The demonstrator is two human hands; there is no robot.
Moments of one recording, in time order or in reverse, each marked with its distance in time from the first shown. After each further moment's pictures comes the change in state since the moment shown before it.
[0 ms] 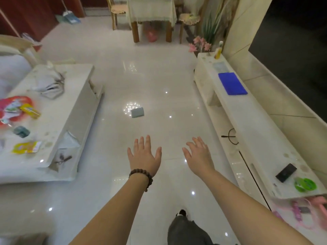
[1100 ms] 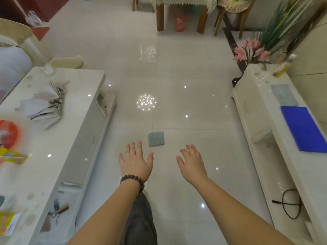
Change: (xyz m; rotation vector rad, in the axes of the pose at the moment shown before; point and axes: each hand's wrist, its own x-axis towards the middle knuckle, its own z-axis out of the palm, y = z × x) left_hand 0.599 -0.119 -0.060 0.047 -0.070 -0.197; right_hand 0.592 -0.190 0.085 0.018 -0.242 -0.056
